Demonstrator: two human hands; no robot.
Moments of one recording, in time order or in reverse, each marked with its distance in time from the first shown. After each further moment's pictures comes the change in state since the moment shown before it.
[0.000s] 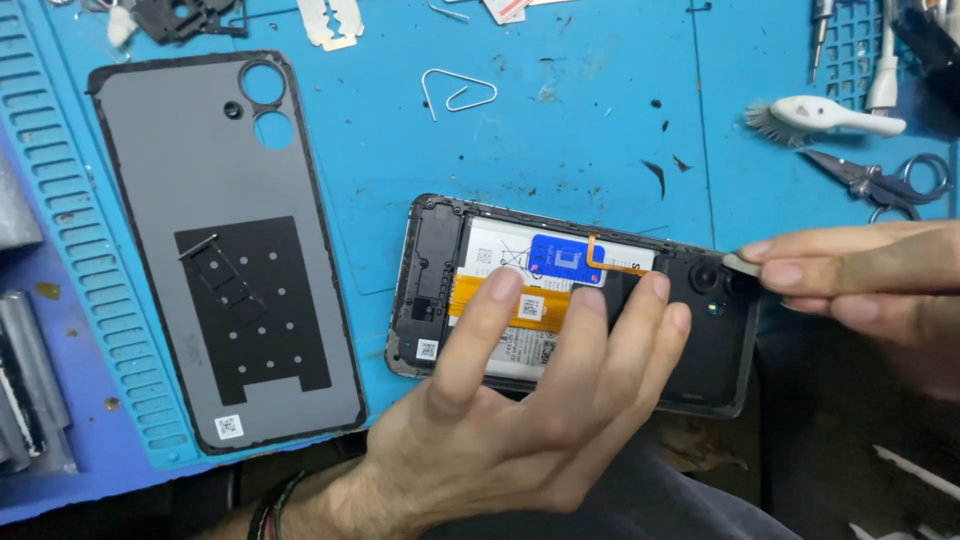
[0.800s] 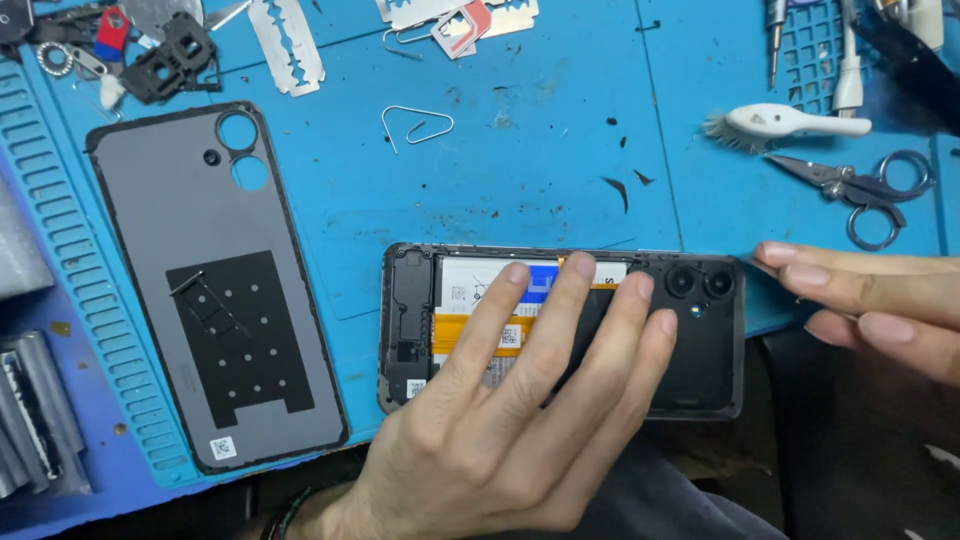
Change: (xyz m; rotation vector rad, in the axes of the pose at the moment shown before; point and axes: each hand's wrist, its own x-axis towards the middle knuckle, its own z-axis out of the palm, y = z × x) left_hand 0.027 0.005 -0.006 -0.265 -0.064 -0.017; right_hand -0.033 0.040 0.001 0.165 0.033 0.088
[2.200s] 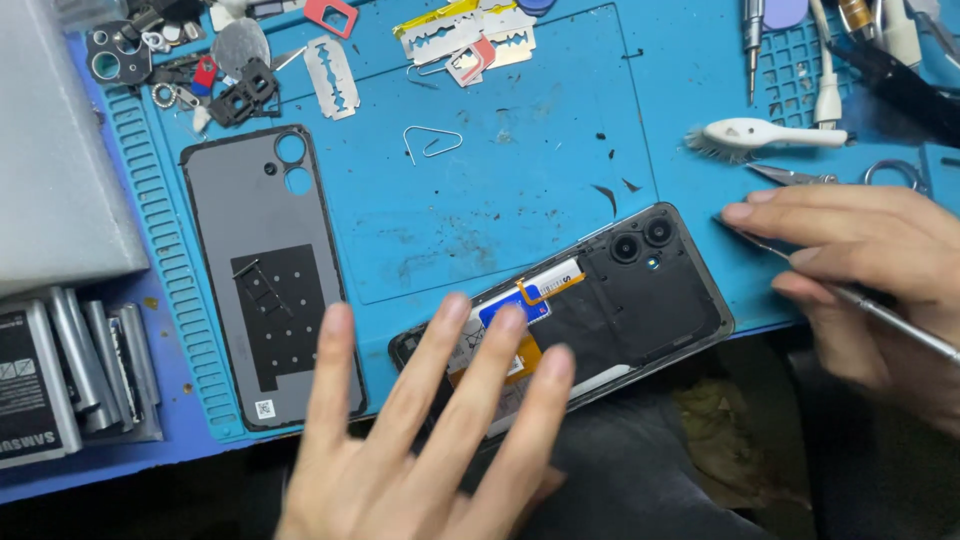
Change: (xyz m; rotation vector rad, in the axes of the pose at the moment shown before) left_hand -0.014 0.026 -0.055 0.096 -0.230 -0.260; right_hand 0.034 -0.021 0.020 -0.364 0.291 -0.582
